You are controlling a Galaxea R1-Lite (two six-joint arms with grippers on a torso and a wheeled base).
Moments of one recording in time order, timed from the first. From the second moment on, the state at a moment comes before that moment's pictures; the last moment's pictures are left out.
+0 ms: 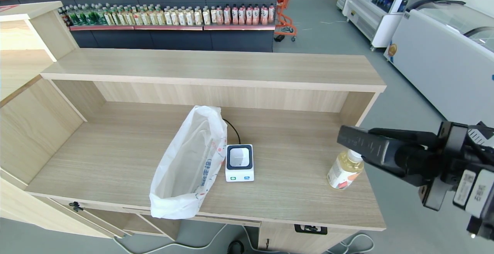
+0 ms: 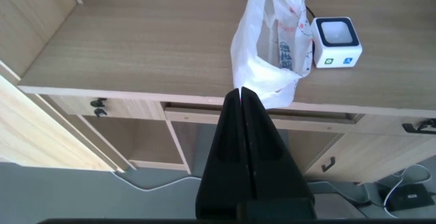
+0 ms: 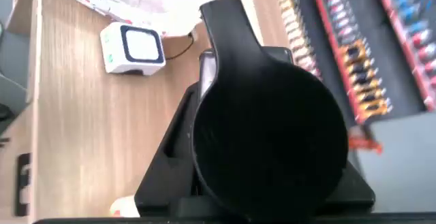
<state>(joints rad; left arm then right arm) 0.00 0.00 0.00 0.00 -0.03 0.01 0.29 1.23 -0.49 -0.67 0.59 -1.25</state>
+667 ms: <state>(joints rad) 0.00 0.00 0.00 0.00 -0.03 0.01 0.27 1.25 -0.64 -0.44 0.35 0.44</state>
